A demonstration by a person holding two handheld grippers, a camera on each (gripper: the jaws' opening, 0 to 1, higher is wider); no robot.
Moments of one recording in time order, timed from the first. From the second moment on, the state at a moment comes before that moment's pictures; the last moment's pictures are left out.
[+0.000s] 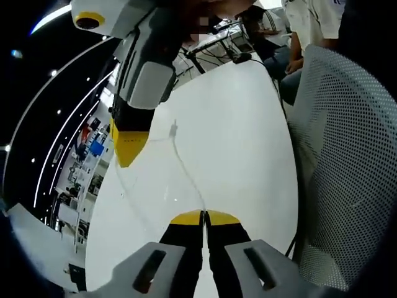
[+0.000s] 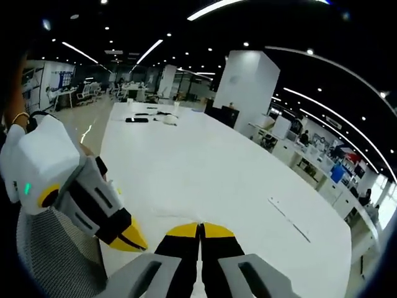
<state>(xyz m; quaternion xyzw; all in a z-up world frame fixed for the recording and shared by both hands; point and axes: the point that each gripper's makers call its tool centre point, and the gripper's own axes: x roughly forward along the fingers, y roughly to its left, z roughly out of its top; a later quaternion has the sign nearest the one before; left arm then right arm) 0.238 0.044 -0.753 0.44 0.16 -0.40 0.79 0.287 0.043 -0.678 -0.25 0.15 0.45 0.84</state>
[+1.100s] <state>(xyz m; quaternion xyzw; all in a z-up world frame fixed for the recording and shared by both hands) 0.212 0.047 -0.790 0.34 0.23 -0.41 0.81 0.241 0.035 -0.771 -0.40 0.20 0.47 0.76</state>
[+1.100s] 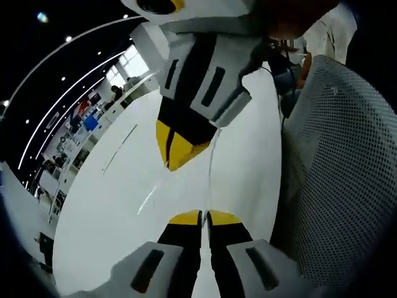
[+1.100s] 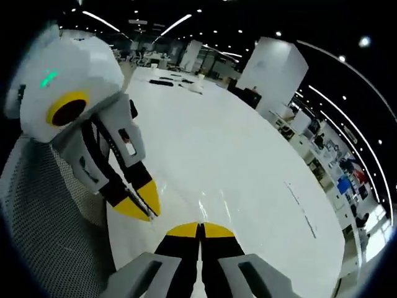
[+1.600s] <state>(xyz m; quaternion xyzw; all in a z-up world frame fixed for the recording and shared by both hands) 0.202 0.059 -0.797 0.31 0.25 -0.42 0.81 0.256 0.027 -0.804 -0.44 0.19 0.47 0.74</state>
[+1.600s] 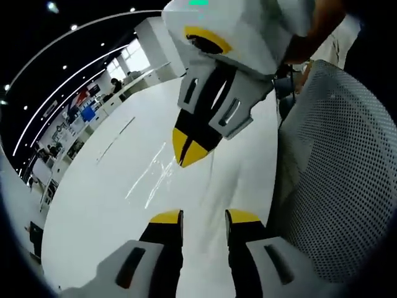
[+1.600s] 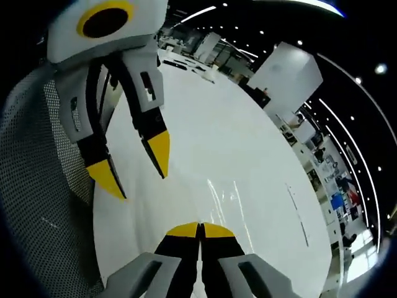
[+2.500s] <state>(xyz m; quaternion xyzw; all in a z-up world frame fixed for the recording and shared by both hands) 0.196 0.076 -0.802 0.29 0.27 -0.41 0.82 0.298 0.029 -0.832 -0.46 0.19 0.48 0.72</state>
